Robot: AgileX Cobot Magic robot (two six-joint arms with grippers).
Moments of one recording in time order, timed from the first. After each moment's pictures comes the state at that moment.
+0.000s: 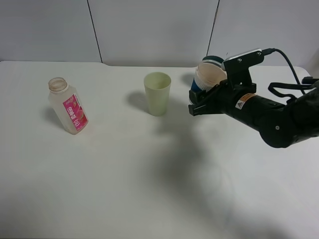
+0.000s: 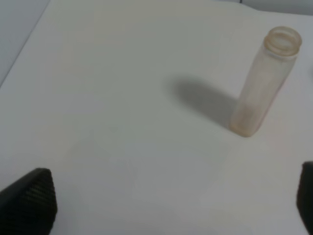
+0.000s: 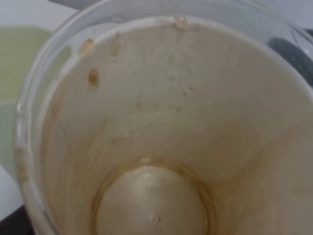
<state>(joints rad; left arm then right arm) 0.01 0.00 -0.53 0.08 1.03 -0.13 0.50 1.78 -0.50 0.18 -0.84 -0.19</state>
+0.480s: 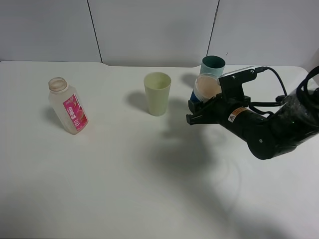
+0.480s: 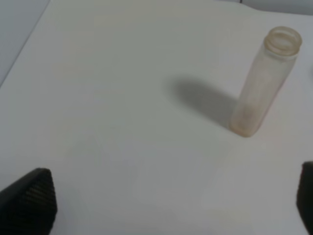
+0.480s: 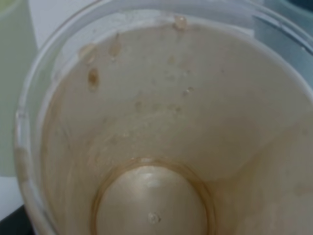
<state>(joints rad) 0.01 0.00 -0.53 0.08 1.03 -0.13 0.50 1.97 -0.50 0.21 -1.01 -0.13</state>
